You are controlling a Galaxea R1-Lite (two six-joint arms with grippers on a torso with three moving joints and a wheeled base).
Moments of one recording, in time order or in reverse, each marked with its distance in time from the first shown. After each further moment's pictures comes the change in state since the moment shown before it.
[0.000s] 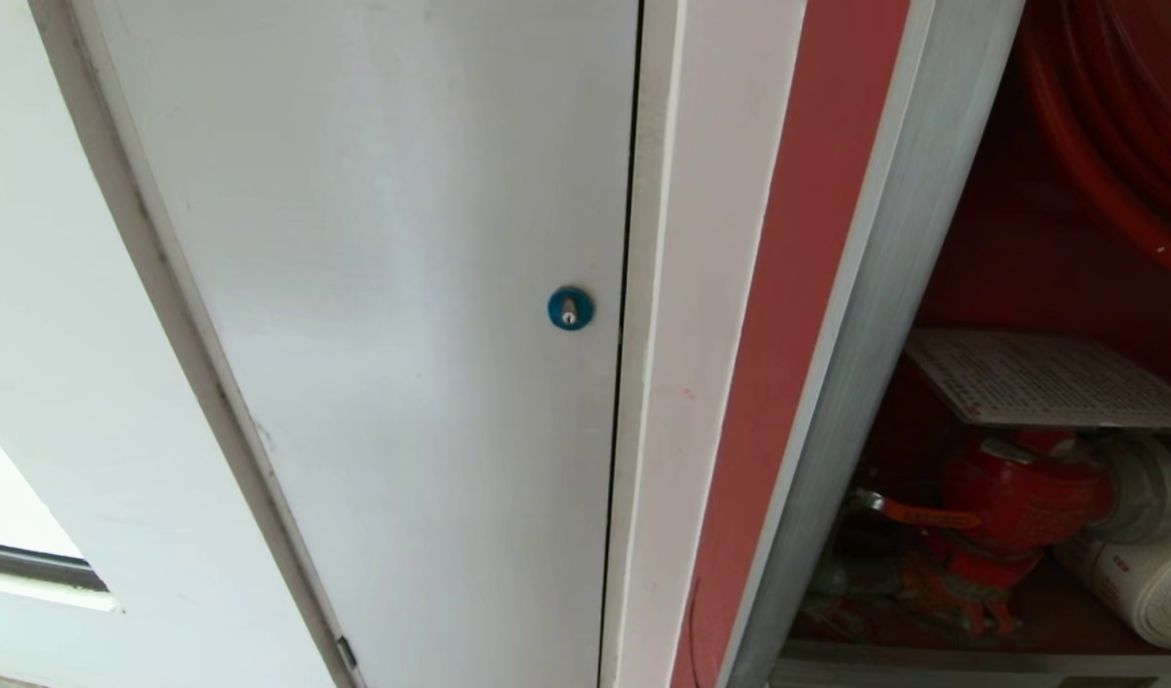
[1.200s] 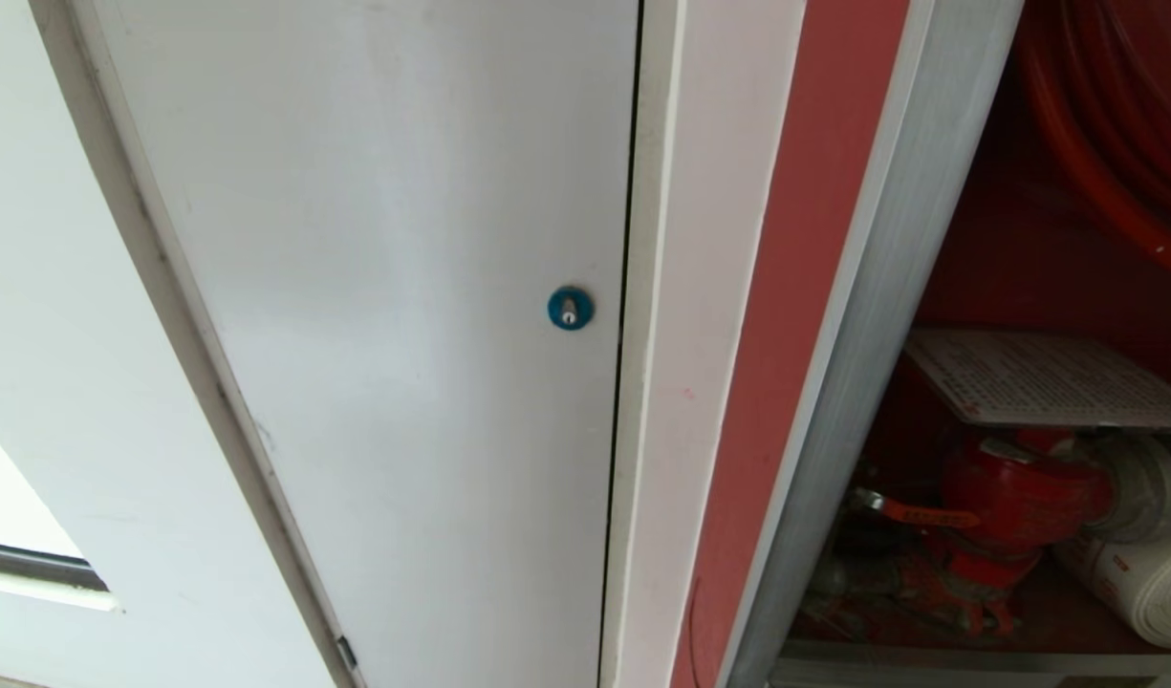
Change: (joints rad) left arm 0.000 0.000 0.000 0.000 0.000 0.000; right arm 0.000 0.000 0.000 0.000 0.000 0.001
